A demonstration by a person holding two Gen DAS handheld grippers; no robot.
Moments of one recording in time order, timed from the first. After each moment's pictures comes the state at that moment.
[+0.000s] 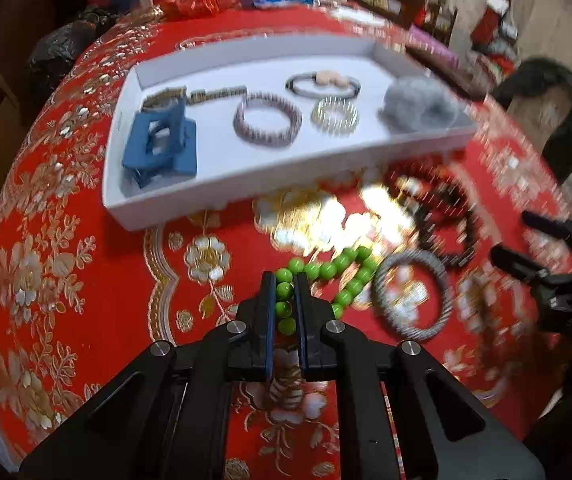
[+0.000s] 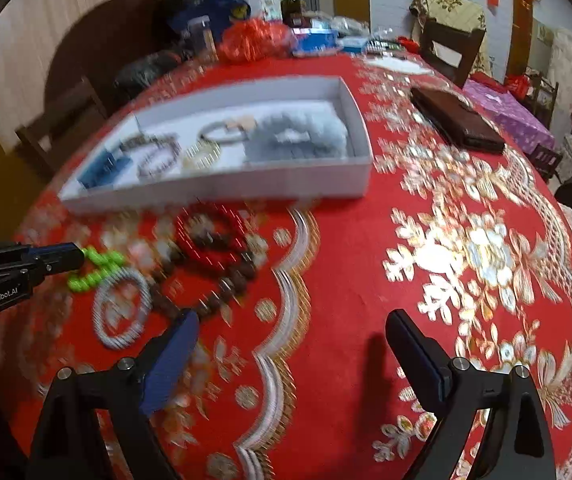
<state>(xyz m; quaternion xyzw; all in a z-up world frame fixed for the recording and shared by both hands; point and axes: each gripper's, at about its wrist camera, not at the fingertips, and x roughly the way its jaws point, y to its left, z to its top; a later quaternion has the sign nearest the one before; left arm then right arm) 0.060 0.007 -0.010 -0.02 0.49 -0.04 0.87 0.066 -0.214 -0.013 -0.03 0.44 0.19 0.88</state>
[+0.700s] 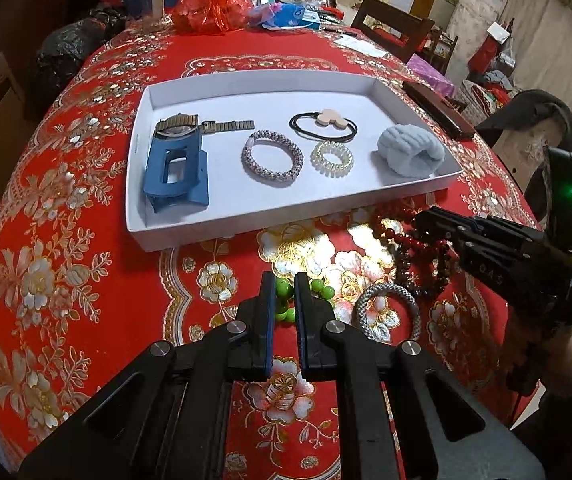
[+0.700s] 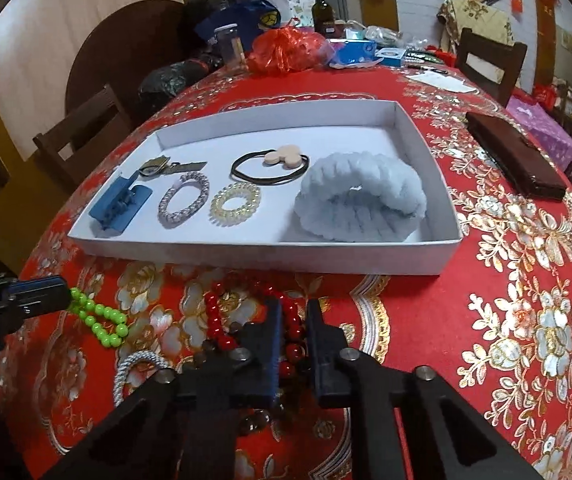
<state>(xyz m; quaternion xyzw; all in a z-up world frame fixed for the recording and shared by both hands) 0.062 0.017 0.011 -0.05 0.48 -0.05 0.87 0.114 -0.170 -0.015 -0.02 0.43 0.24 0.87</state>
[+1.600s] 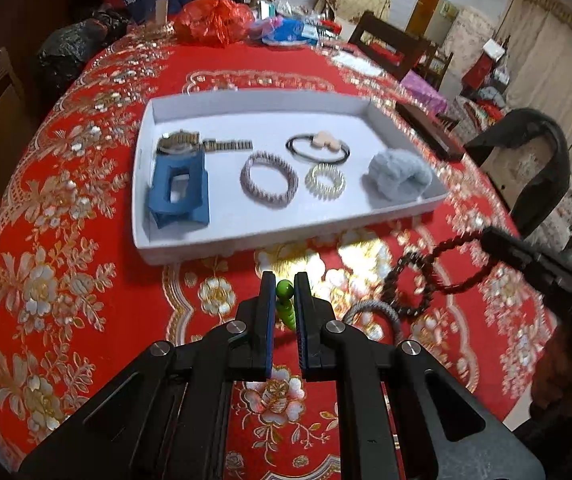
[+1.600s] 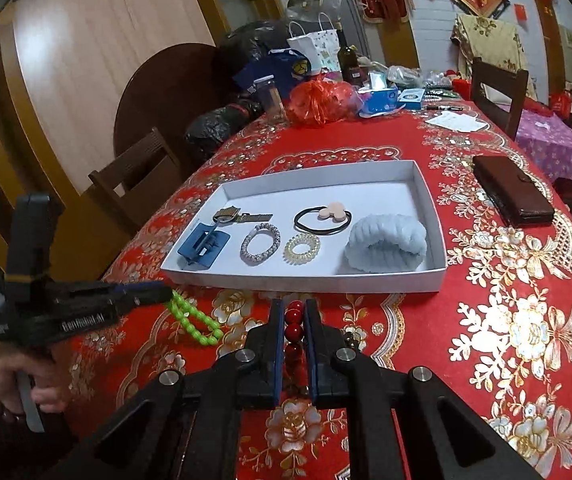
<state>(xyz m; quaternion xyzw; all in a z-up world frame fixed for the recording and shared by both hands) 0.060 0.031 0.033 -0.09 0.46 -0.06 0.88 0.058 -0.191 0.058 0.04 0.37 0.30 0.88</state>
